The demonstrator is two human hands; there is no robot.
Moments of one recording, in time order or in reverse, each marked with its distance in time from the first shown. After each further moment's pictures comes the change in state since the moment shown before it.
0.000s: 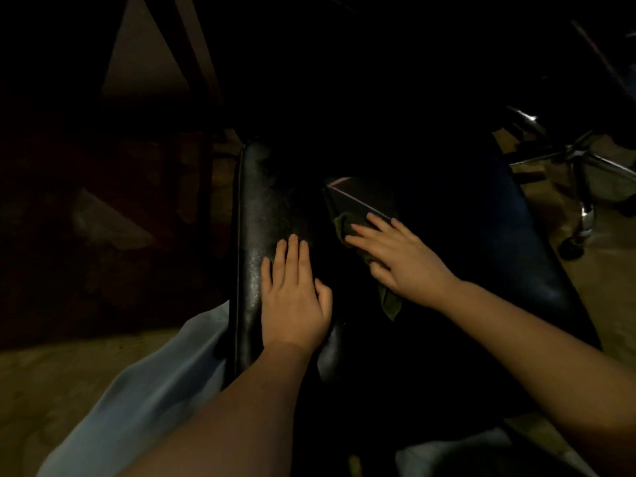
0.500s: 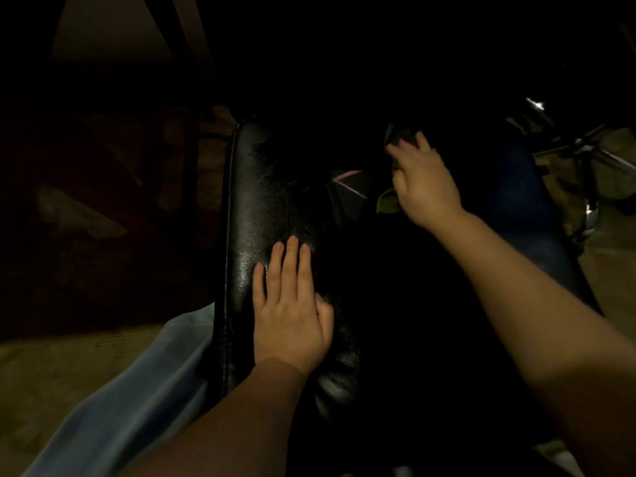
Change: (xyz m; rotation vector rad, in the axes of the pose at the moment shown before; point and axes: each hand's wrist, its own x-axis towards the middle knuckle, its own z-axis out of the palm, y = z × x) left_hand 0.003 -0.010 0.009 0.015 0.042 0.045; right_hand 0.093 0.058 -0.026 0.011 0.282 0.385
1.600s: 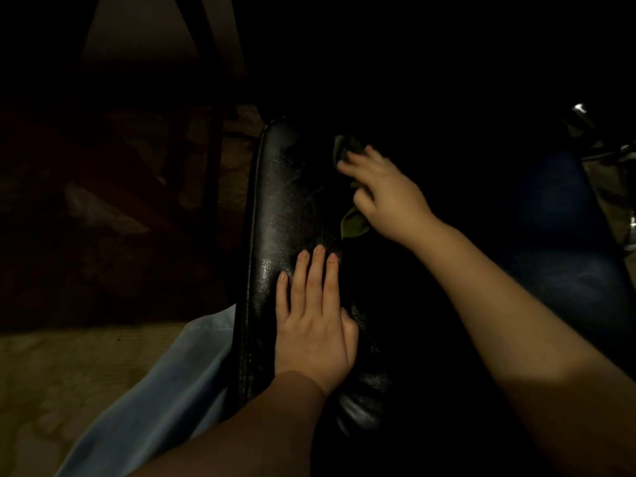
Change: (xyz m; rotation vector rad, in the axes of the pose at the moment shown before) left_hand 0.002 -0.002 0.002 0.032 -0.044 0.026; right_hand 0.016 -0.072 0.027 0.189 -0.152 -0.219
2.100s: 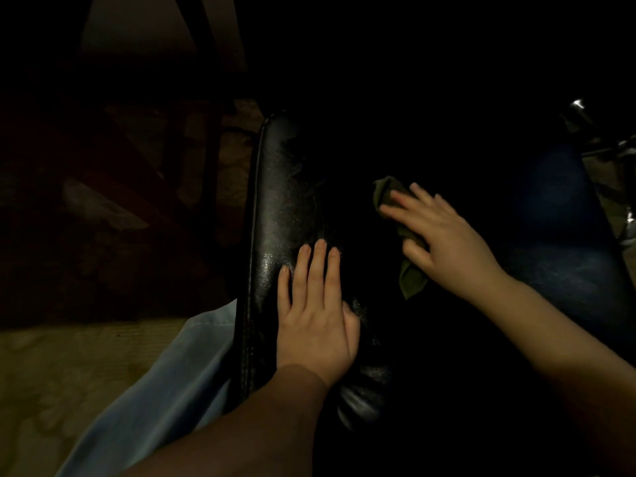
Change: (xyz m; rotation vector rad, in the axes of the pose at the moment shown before) left_hand 0.000 0.000 0.001 -0.032 0.012 0.001; right_hand -0.090 0.026 -0.019 -0.076 -0.076 -0.031
